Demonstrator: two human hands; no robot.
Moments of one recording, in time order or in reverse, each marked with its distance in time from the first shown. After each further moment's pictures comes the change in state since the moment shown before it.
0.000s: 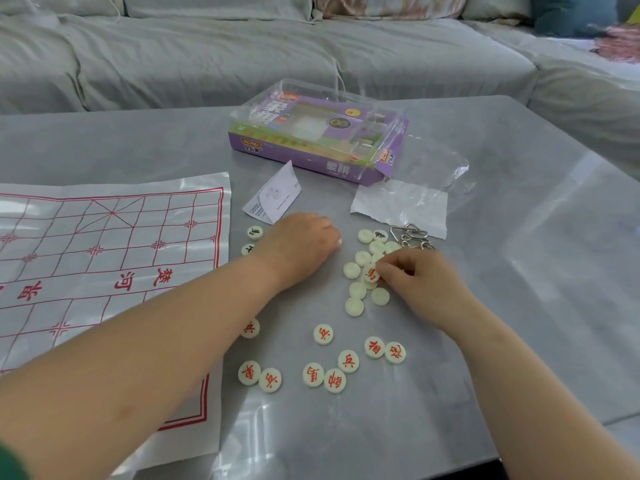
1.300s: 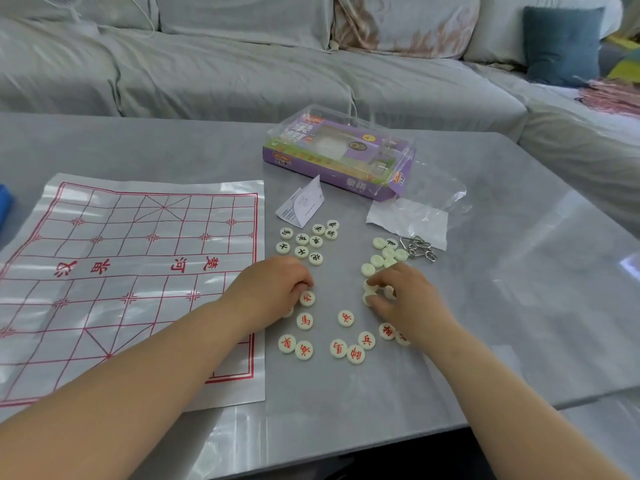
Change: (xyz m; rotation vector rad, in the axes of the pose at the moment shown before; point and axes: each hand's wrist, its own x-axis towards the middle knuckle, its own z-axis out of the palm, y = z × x) left_hand -0.099 -0.002 -0.021 -0.305 -0.090 -0.300; right_hand -0.030 -0.022 0.026 -0.485 0.025 -0.162
